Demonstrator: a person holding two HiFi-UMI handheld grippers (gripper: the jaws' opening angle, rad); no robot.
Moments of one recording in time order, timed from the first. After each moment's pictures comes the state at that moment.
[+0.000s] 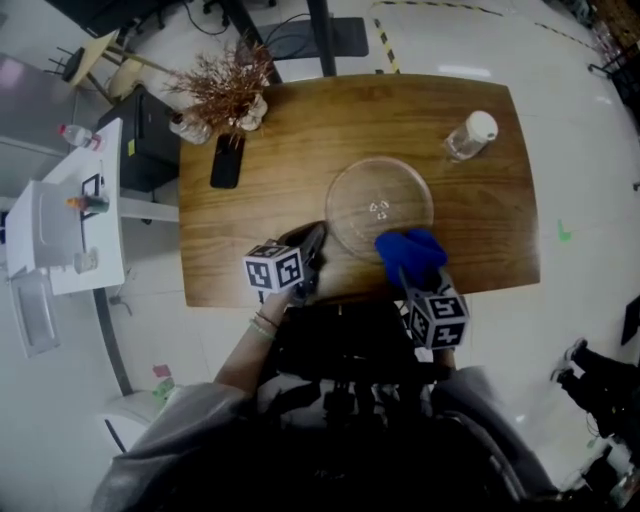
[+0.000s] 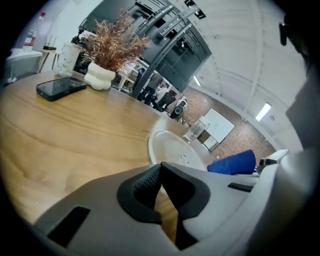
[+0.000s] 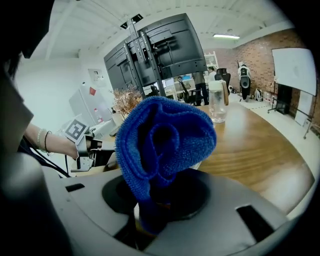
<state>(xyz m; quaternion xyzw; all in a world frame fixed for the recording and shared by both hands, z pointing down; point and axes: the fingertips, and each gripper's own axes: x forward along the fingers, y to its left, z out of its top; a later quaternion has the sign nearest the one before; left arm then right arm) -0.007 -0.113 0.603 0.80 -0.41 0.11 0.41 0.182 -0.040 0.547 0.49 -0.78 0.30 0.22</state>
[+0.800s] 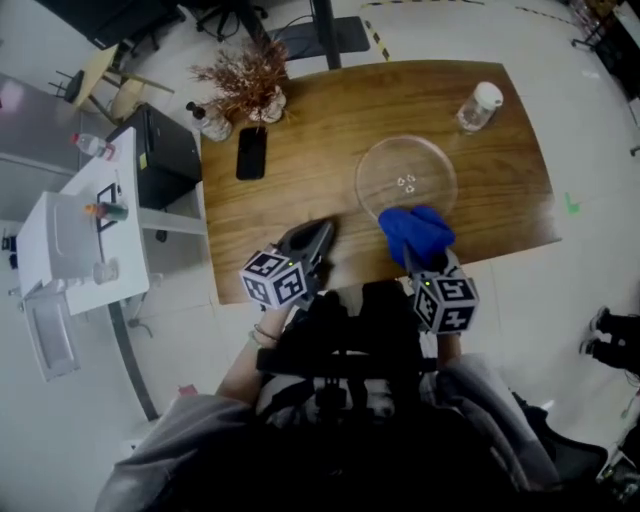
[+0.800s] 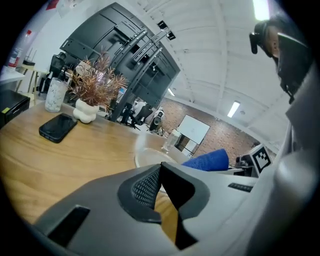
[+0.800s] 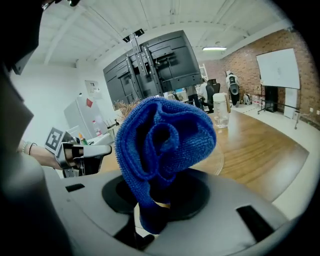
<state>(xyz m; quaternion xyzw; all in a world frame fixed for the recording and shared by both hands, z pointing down) -0.059 -0.062 0.522 0.89 -0.34 0.06 0.30 0.102 -0.013 0.520 0.55 -0.77 0.29 0.15</state>
